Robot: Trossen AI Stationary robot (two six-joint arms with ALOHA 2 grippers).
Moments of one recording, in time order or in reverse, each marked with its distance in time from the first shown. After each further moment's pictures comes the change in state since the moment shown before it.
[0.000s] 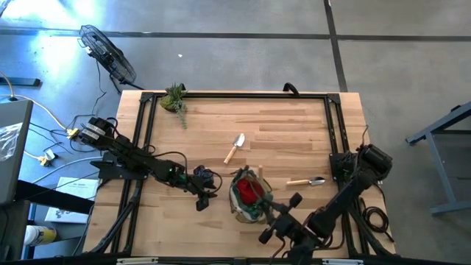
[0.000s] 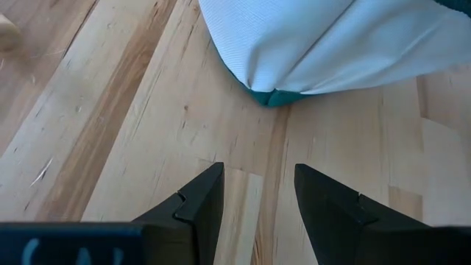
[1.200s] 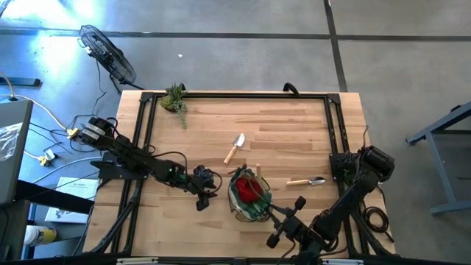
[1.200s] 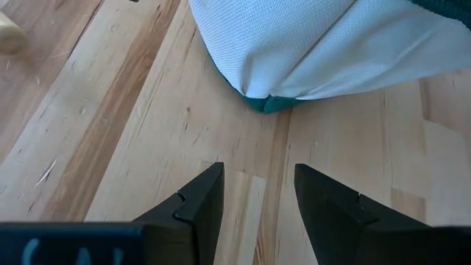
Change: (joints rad) left arm 0.000 0.000 0.000 0.001 -0.009 0.000; right arm 0.070 0.001 -0.065 -0.049 0.001 0.303
